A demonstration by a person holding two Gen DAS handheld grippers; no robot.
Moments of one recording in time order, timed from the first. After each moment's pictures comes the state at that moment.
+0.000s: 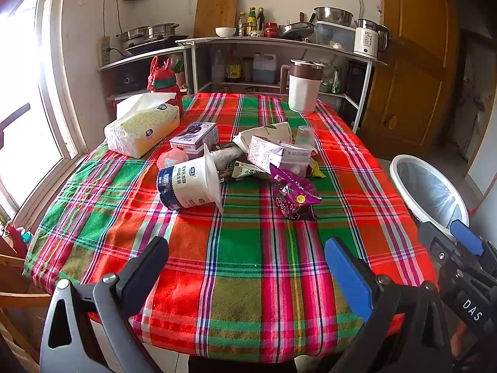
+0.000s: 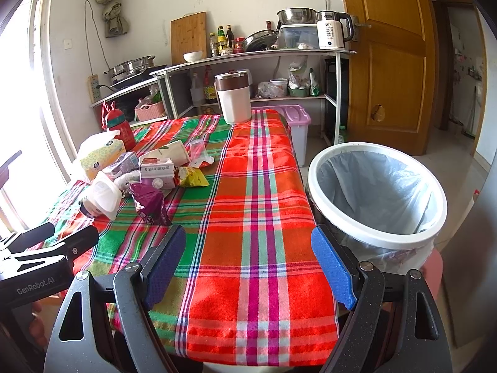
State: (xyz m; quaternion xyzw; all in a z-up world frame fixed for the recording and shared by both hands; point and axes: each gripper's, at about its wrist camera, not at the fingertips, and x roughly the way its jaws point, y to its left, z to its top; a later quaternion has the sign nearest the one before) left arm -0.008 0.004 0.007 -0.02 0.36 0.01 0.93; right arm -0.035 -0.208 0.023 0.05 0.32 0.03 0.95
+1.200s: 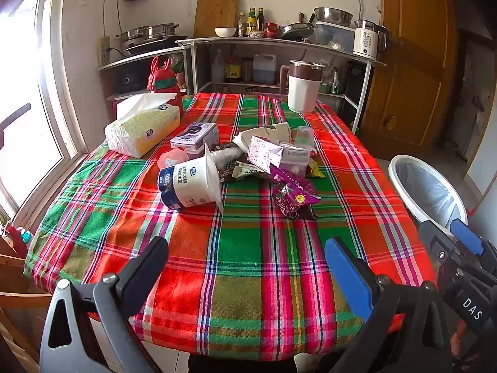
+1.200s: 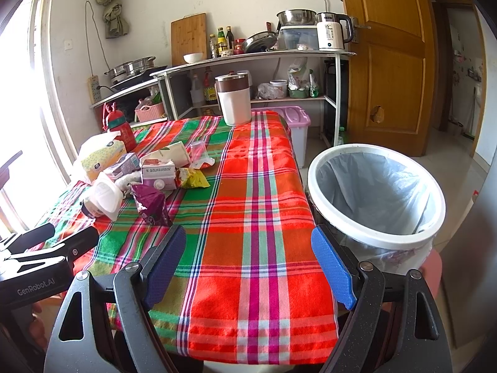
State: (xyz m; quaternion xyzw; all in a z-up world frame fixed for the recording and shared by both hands) left arm -0.008 0.003 0.006 -0.02 0.36 0.01 0.93; right arm -0.037 -0.211 0.025 0.05 0.32 0.03 0.95
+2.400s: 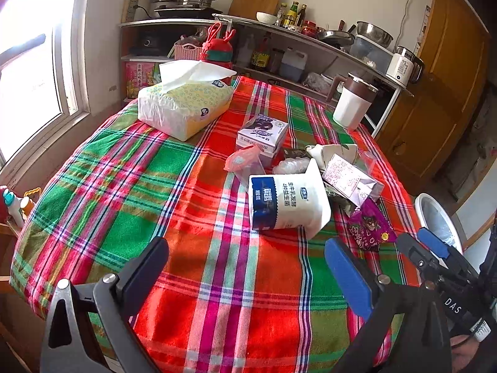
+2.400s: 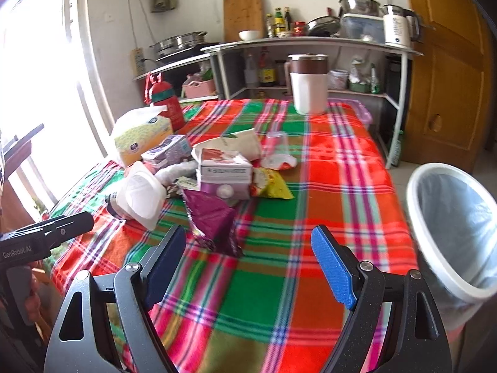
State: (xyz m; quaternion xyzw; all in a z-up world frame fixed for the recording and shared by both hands) left arm 0.032 0.120 -0.014 -0.13 0.39 0.01 0.91; right arm 0.044 -0.128 0.004 0.02 0.35 0.17 0.92
